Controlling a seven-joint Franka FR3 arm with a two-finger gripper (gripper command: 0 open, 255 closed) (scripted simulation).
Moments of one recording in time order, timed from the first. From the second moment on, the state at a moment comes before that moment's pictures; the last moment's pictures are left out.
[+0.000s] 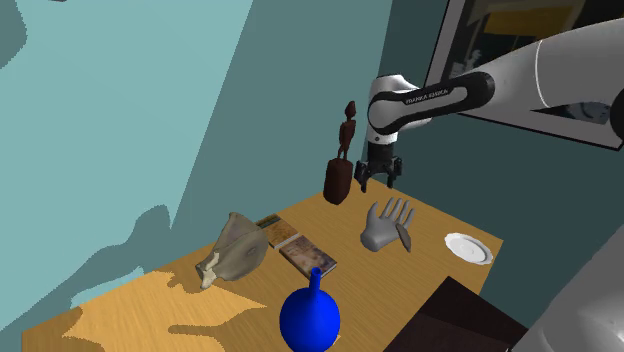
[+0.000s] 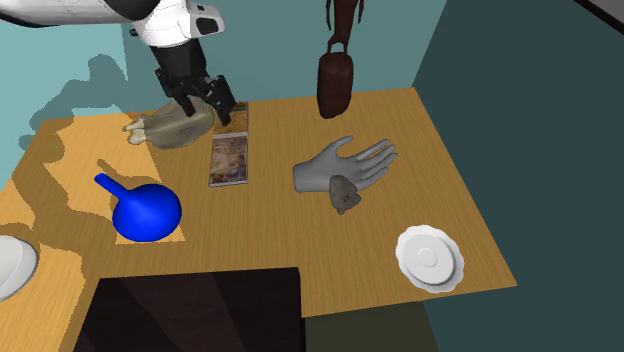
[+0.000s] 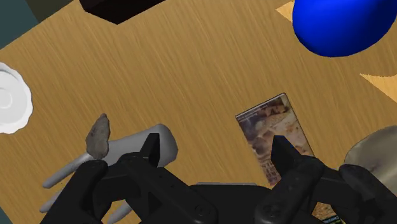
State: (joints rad) arm -0.20 -0.01 0.06 -2.04 -0.05 1.90 0.33
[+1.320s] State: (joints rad) arm -0.31 0.70 -0.09 -1.45 -0.11 1.78 0.56
